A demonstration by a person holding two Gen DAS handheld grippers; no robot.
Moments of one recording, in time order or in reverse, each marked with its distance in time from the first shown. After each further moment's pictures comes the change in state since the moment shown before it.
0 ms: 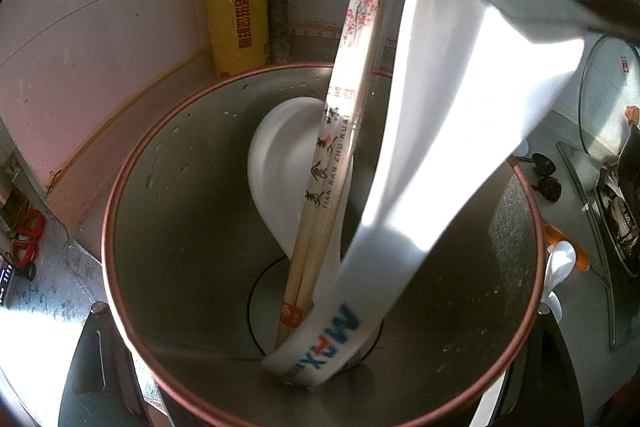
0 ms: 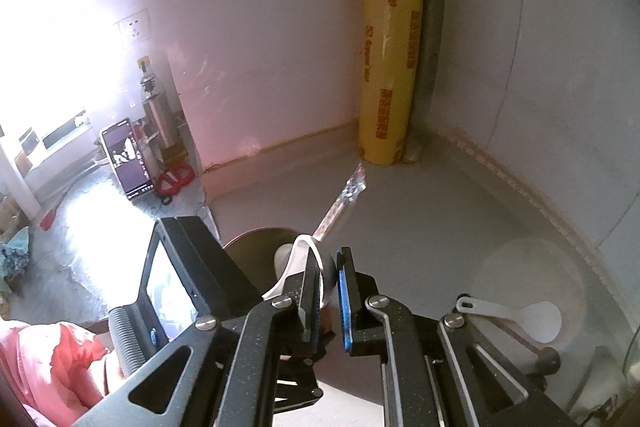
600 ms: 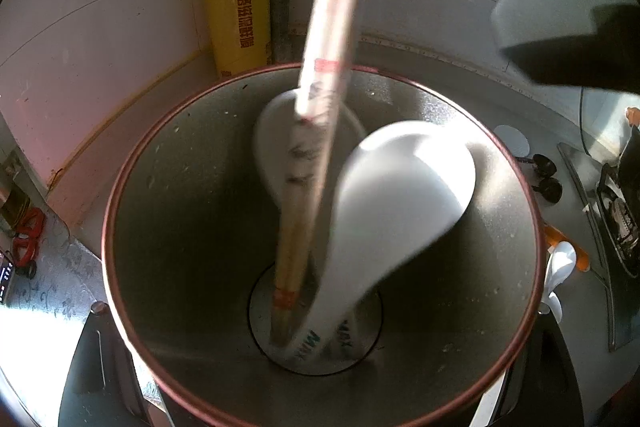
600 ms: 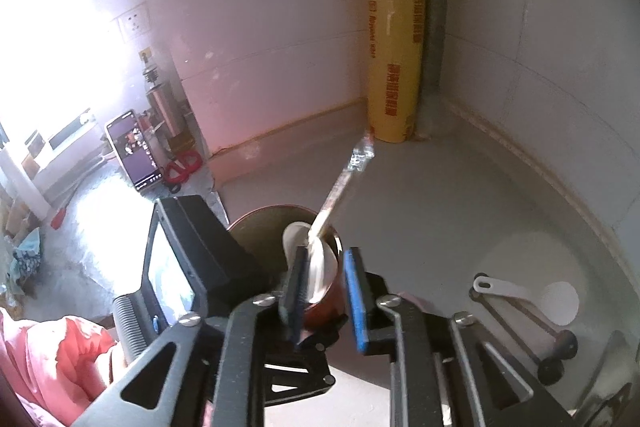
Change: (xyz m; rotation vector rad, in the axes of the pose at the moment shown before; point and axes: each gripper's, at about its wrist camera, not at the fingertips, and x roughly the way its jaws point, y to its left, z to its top) left arm -0.005 -0.002 -0.001 -0.007 0.000 0.003; right arm 0.004 -0.007 -0.006 0.045 0.043 0.036
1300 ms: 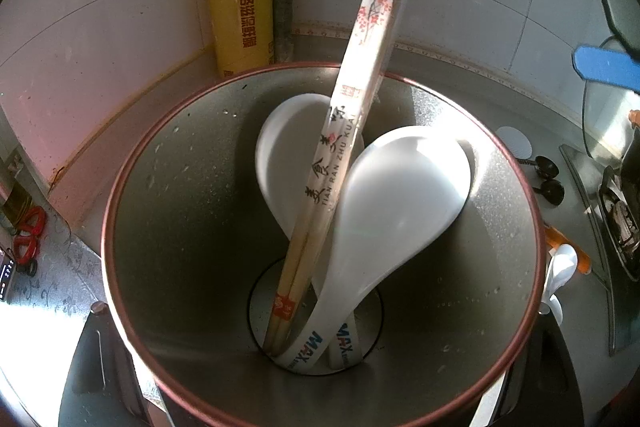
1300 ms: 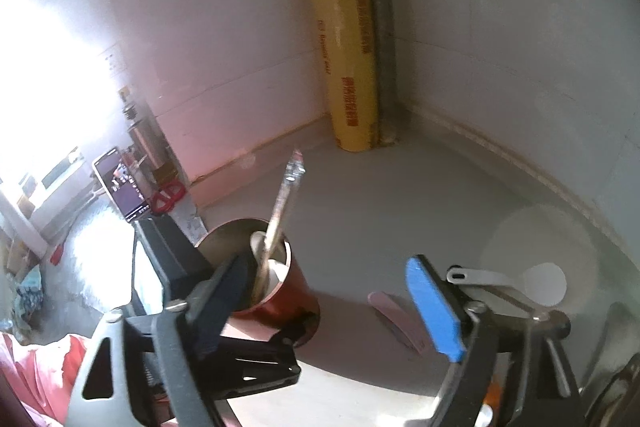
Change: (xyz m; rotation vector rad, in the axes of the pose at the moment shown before) left arm -0.002 0.000 0.003 0.000 0.001 0.005; right arm -0.023 -0.039 -0.011 0.127 -0.052 -0.034
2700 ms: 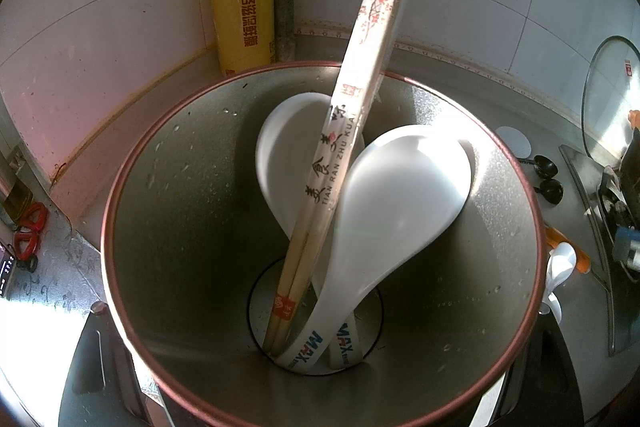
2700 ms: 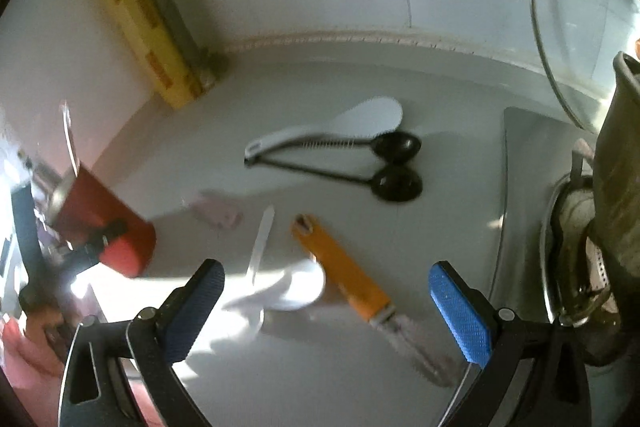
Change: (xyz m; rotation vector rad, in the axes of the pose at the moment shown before) left arm 0.001 0.001 -0.002 0.002 0.001 -0.005; right arm -0.049 -0.145 -0.150 0.397 0.103 -0.231
